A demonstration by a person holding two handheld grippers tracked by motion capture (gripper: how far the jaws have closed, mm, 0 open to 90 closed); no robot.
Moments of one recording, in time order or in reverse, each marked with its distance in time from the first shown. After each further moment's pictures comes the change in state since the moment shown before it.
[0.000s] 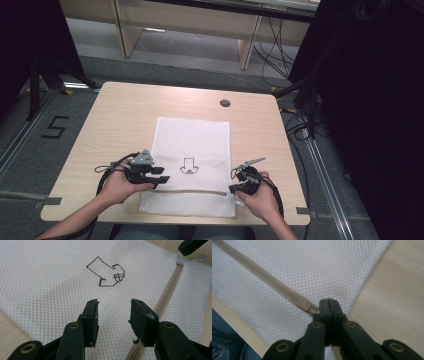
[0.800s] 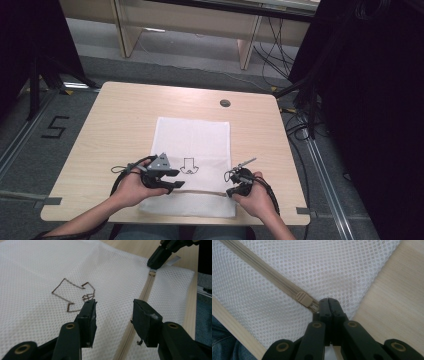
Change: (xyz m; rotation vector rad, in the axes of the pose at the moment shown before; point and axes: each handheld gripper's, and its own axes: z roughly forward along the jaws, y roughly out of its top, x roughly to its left) left arm -0.038 0.024 0.022 -0.003 -0.071 0.149; right arm 0.003 0.003 0.016 0.094 -0.017 -0.043
